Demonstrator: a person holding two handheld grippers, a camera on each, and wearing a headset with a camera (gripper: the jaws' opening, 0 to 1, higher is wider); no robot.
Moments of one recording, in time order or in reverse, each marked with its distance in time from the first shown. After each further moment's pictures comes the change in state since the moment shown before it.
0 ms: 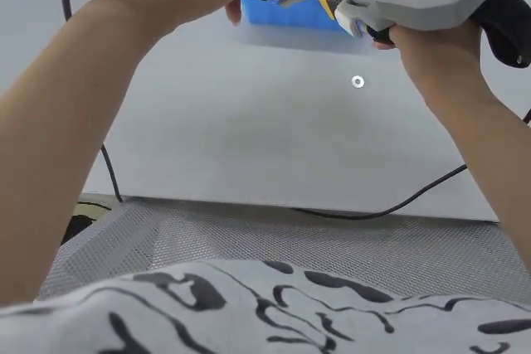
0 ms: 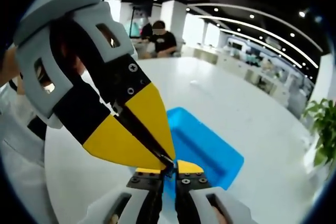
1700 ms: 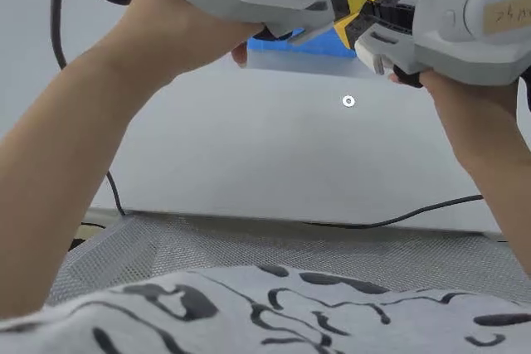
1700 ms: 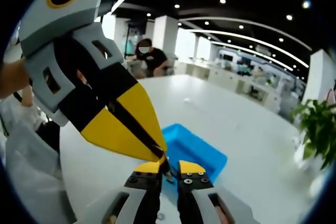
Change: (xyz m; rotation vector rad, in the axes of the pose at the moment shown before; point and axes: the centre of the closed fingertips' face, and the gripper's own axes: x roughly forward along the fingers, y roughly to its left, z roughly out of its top) left arm -0.030 -0.026 0.041 0.042 -0.091 0.036; right arm -0.072 0.014 0.018 0.035 -0.136 -0.053
